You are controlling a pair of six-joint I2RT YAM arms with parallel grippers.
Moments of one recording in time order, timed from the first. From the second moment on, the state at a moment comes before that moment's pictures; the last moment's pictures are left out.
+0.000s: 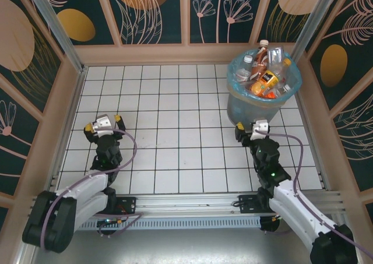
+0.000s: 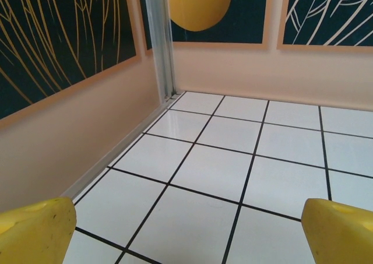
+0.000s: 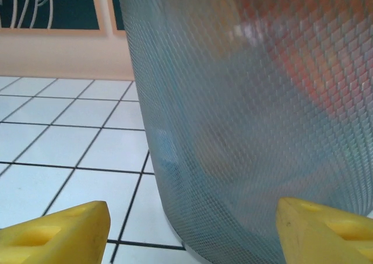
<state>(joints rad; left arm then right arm) -0.26 1.01 0.11 0.80 -0.66 -0.03 0.41 0.57 0.11 0.33 0.28 0.02</state>
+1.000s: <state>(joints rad) -0.06 1.52 0.19 1.18 -0.21 -0.03 -0.14 1.58 0.02 1.49 -0.11 0.20</state>
